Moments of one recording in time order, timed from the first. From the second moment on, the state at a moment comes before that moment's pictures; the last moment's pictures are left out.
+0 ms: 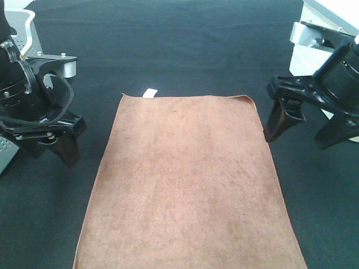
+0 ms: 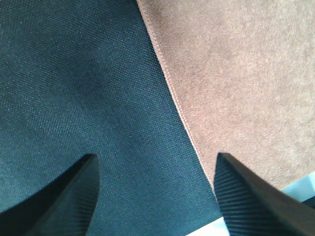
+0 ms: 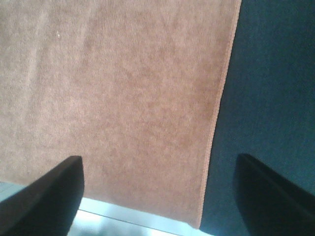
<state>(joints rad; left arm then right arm) -0.34 1.72 -1.14 -0.16 0.99 0.07 0.28 1.46 -0.99 0.23 0.94 0.10</state>
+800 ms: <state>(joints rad) -0.34 1.72 -1.17 -0.16 0.94 0.04 0.17 1.58 -1.10 0.23 0.94 0.05</state>
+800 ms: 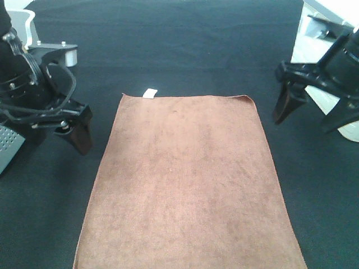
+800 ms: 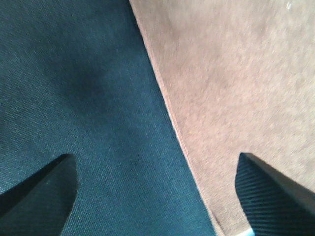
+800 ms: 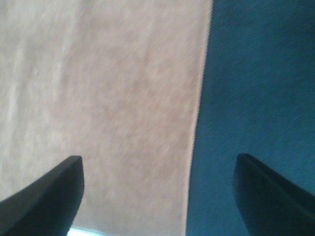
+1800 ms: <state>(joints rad) -0.33 1.73 -1.24 -0.13 0.94 -0.04 0.14 1.68 -1.30 0.22 1.05 -0.01</state>
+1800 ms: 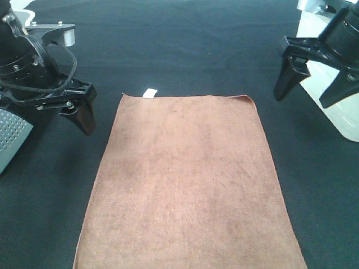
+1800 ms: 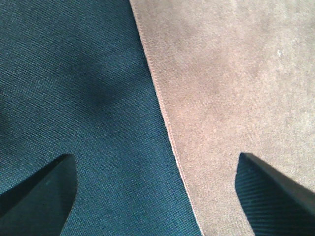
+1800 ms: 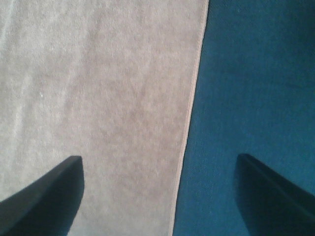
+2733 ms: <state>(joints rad) -0.30 1.99 -1.52 -0.09 1.02 -0.04 0.14 1.90 -1.43 0.22 1.04 -0.04</state>
